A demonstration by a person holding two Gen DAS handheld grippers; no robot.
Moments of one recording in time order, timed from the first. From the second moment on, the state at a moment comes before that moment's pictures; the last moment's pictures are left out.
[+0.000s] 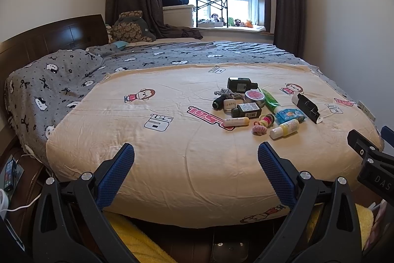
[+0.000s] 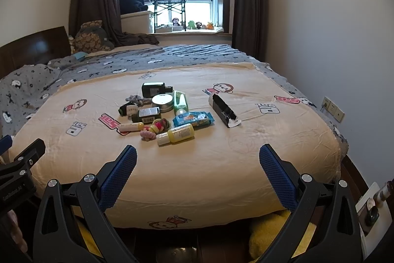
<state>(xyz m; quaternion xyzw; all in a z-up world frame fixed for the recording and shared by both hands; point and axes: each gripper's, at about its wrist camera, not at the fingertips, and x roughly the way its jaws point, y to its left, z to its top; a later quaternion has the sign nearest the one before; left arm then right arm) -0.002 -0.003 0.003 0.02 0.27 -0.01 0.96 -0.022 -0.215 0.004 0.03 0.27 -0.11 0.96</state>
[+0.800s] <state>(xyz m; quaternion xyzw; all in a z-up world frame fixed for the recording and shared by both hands) -0.001 -0.004 0.004 0.03 0.27 -0.01 0.96 -0.018 -0.221 0.004 0.03 0.28 -0.11 0.95</state>
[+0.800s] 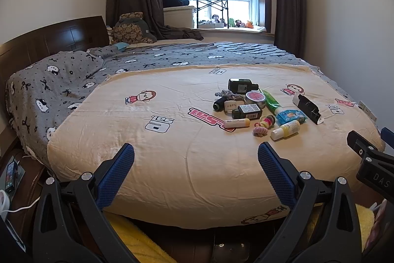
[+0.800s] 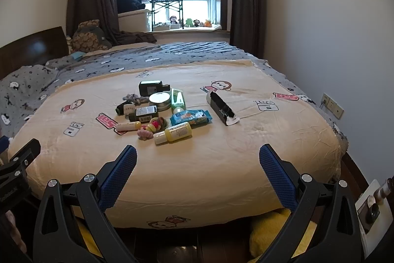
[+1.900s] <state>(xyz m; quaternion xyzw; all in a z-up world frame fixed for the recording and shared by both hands) 0.015 -0.007 -0.011 0.05 0.27 -0.01 0.96 0.000 -0.234 -0.010 0.04 0.29 -0.11 0.95</state>
